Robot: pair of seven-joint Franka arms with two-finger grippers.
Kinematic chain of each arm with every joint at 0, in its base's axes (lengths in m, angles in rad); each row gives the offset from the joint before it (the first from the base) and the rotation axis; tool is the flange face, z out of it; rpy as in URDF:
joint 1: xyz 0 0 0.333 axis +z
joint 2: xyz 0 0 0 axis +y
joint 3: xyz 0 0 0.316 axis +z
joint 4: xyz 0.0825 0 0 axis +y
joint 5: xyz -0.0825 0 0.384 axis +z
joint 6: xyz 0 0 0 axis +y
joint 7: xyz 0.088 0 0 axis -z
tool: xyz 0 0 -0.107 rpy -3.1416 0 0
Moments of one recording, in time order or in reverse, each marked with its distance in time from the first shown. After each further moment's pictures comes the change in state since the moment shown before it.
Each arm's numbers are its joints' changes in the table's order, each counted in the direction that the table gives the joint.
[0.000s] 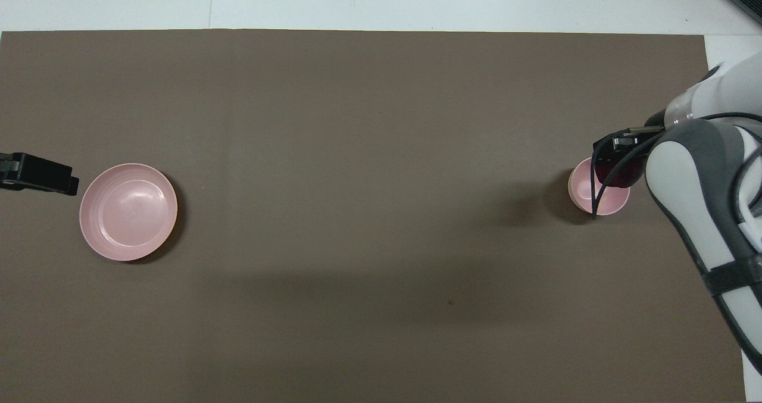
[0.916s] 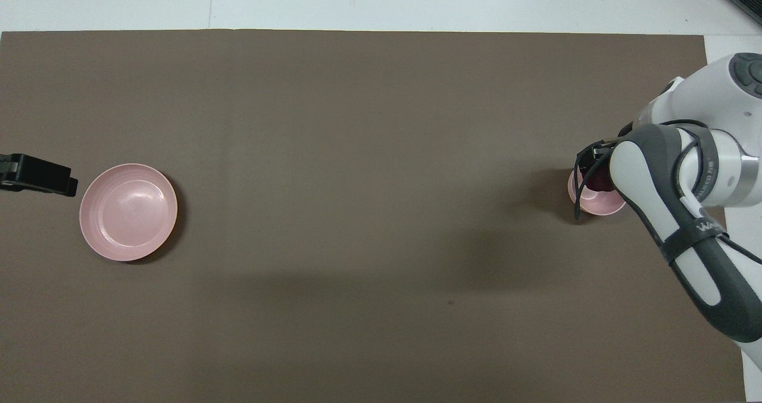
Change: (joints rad) left arm 0.002 0.000 0.001 0.000 0.000 0.003 0.000; right arm -0.019 0.119 0.000 0.031 -0.016 -0.098 -0.055
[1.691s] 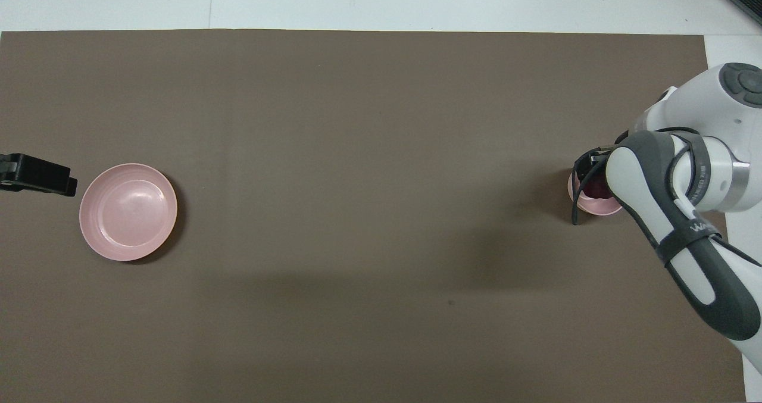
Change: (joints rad) left arm 0.000 0.000 0.000 0.000 0.000 0.000 0.000; right arm -0.014 0.005 -0.001 0.050 0.000 -0.032 0.000
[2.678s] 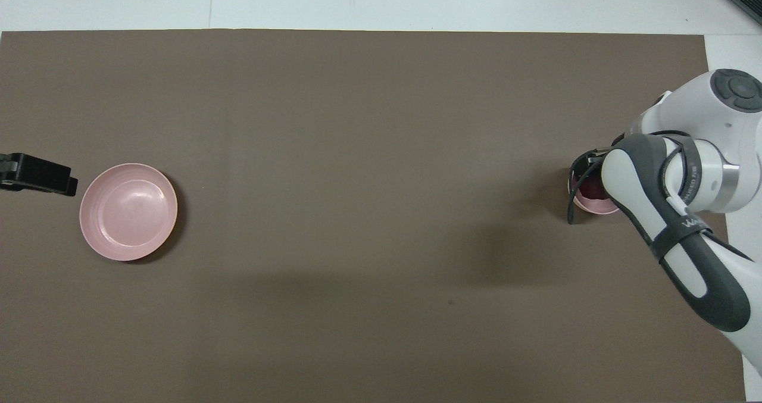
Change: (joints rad) left arm 0.000 0.000 0.000 0.000 0.000 0.000 0.000; right arm 0.000 0.021 0.001 0.002 0.000 -0.020 0.008
